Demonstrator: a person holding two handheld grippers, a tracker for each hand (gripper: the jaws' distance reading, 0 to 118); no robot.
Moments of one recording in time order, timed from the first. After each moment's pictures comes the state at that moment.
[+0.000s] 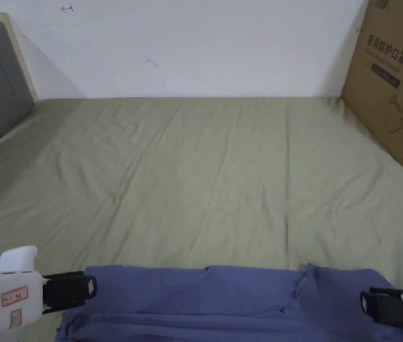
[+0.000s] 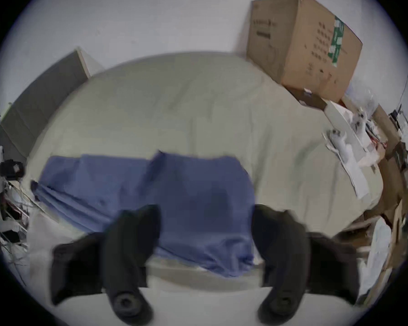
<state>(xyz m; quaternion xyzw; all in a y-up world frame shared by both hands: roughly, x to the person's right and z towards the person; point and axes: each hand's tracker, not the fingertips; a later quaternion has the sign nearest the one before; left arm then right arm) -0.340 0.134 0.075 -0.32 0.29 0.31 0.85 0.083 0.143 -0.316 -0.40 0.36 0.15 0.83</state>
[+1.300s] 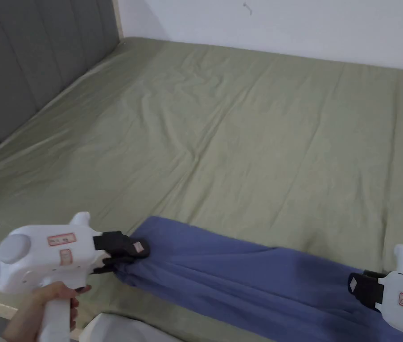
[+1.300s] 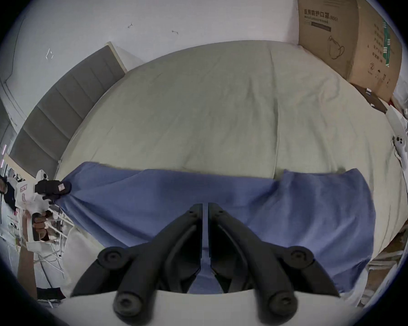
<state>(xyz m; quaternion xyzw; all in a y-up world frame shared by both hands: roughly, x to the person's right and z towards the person) -0.426 0.033 0.135 -0.21 0.21 0.59 0.75 -0.068 0.104 -0.259 -0.46 0.44 0.11 0.76</state>
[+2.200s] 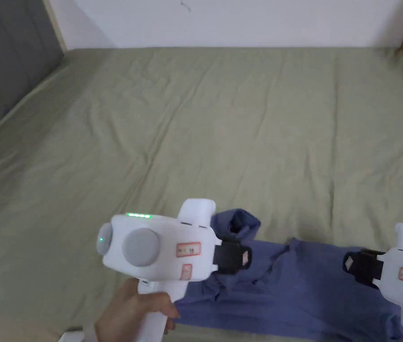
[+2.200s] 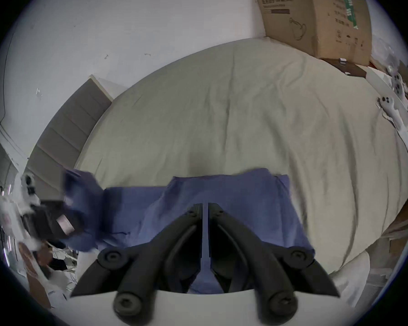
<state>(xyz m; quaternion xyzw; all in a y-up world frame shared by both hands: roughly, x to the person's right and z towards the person) -0.236 0.111 -0.082 -0.39 0.02 0.29 0.87 0.008 0.102 -0.301 -0.47 0.40 0.02 0.79</state>
